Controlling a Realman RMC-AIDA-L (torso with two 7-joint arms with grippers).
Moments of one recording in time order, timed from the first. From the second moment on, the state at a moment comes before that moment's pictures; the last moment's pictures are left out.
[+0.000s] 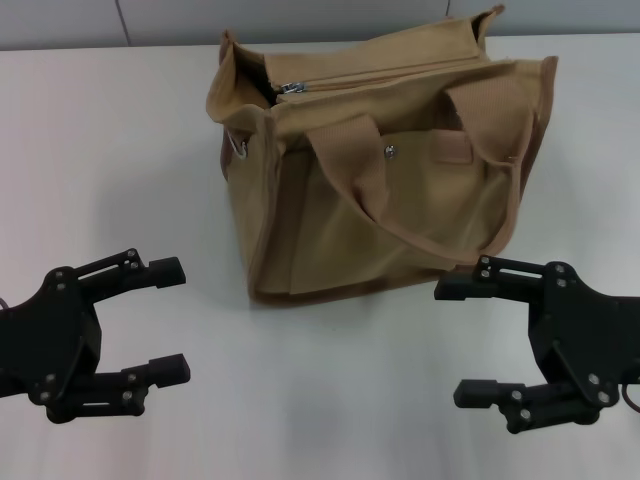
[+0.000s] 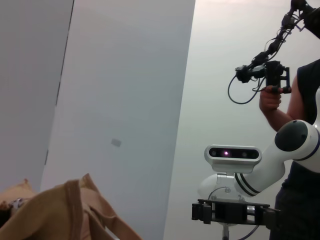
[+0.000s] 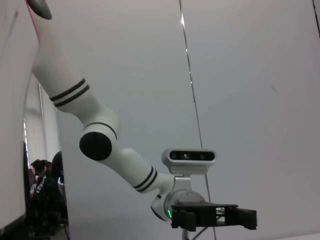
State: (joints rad) left arm -0.36 -1.81 1.60 0.24 0.98 1.93 -0.86; right arm 0.54 2.08 -0.27 -0.40 -2.33 -2.13 0.88
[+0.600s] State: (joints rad) left arm -0.36 -1.82 1.59 0.24 0.97 1.90 -0.86; right arm 0.53 2.08 -0.25 -0.40 -2.32 -2.11 0.88
